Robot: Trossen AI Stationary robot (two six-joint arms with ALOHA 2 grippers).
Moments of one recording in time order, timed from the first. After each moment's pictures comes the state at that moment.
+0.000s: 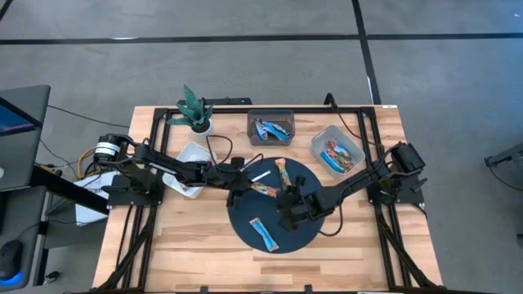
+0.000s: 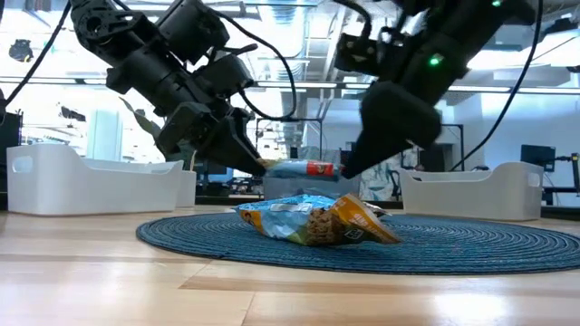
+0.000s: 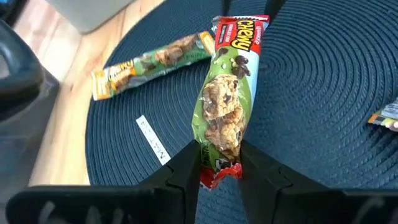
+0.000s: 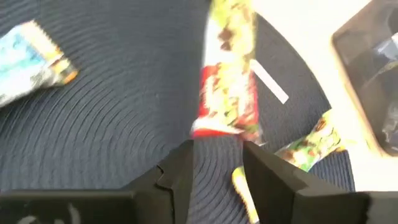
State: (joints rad) left arm -0.03 1.61 0.65 0.34 -0.09 0.23; right arm 0.36 1.82 1.07 -0.38 0.59 0.34
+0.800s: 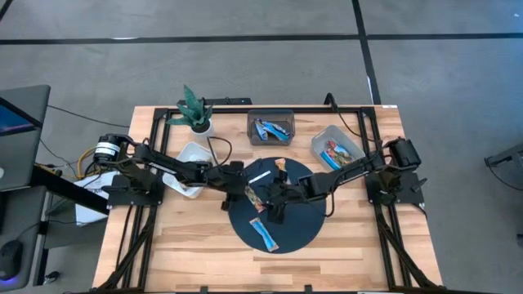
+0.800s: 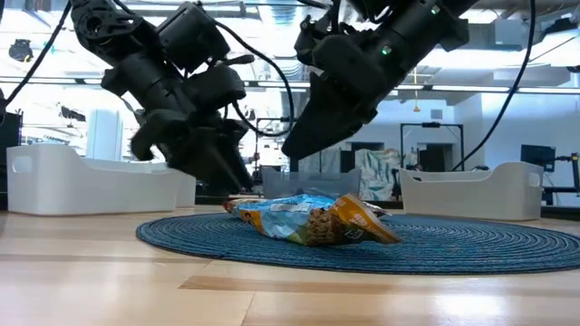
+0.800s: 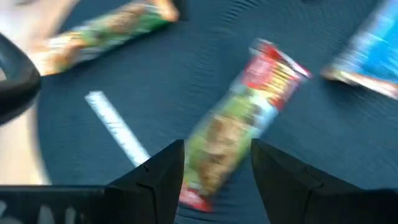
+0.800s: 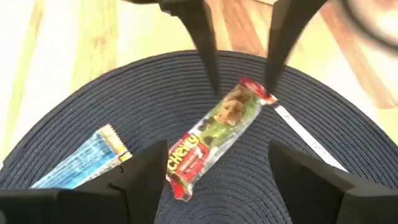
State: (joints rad) left arm -0.03 1.61 0.65 0.22 0.01 0.26; right arm 0.23 1.82 1.07 -0.06 0.25 0.18
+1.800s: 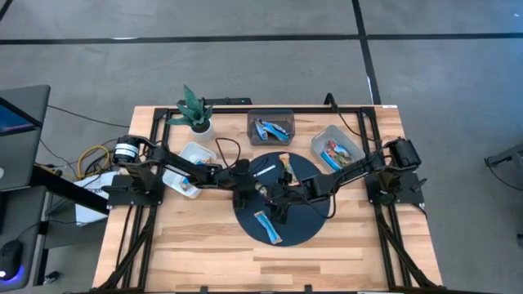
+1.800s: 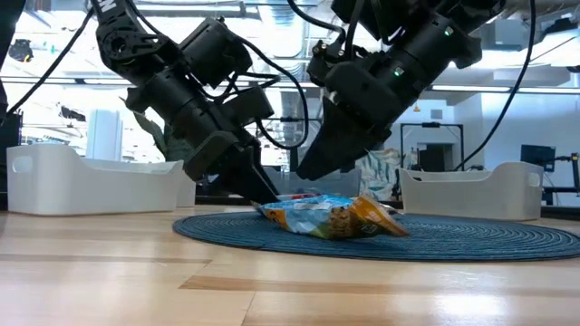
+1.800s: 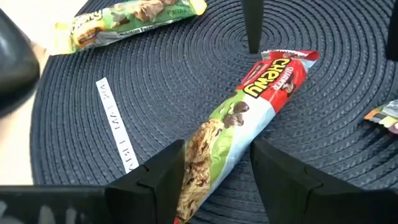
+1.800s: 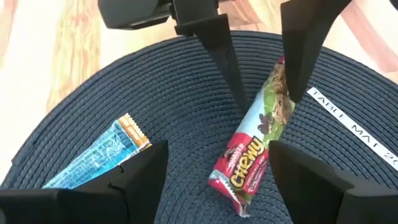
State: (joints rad) left arm -0.02 1.78 0.73 0.36 -0.12 0.11; right arm 0.23 1.82 0.99 0.00 0.26 0.26
